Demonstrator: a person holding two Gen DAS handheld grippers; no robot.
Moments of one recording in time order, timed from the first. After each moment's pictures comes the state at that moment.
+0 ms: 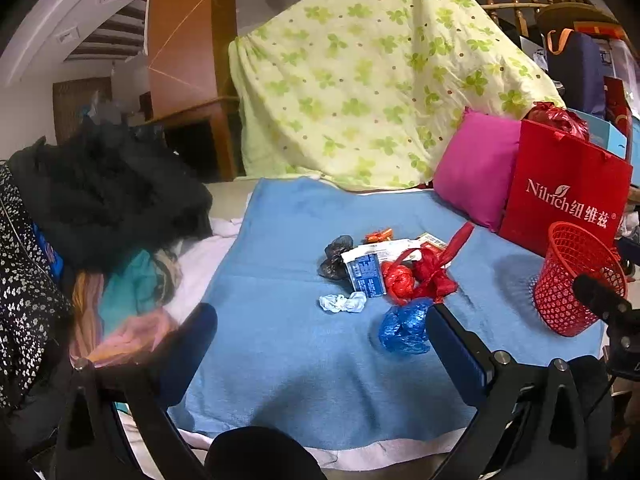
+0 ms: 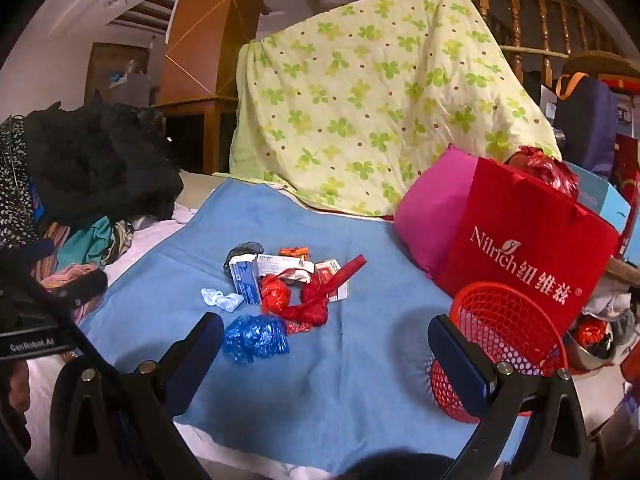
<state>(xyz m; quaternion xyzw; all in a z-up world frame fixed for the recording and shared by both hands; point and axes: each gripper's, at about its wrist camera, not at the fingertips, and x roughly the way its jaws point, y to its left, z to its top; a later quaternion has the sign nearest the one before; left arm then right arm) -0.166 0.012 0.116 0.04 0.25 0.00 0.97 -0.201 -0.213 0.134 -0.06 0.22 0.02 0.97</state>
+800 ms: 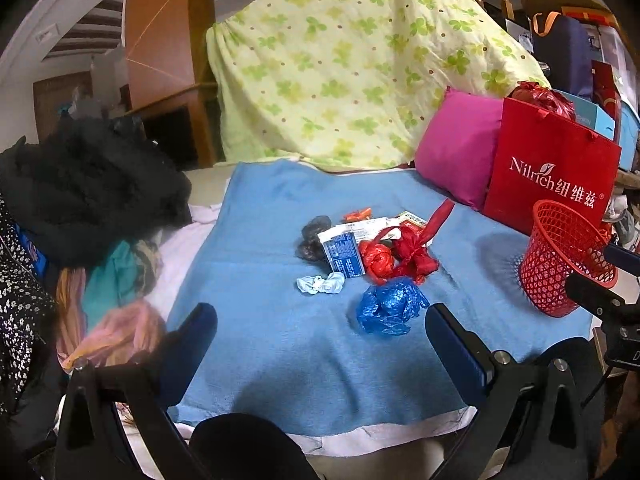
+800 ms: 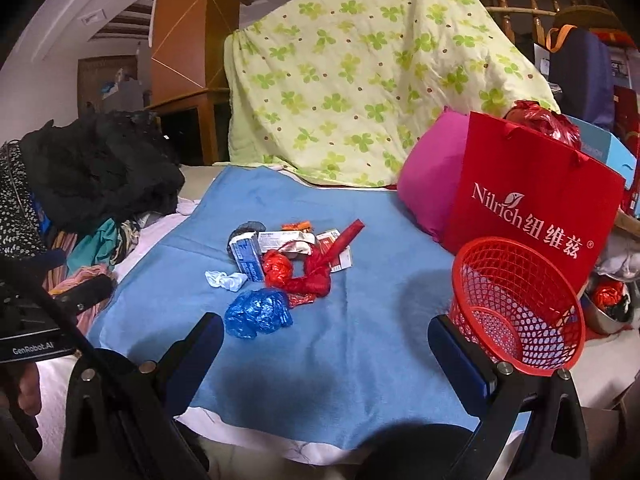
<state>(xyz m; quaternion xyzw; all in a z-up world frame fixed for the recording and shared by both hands) -0.161 -0.006 0.106 0.05 0.28 -0.03 0.96 -0.192 -0.238 0.119 -0.02 0.28 0.01 0.96</state>
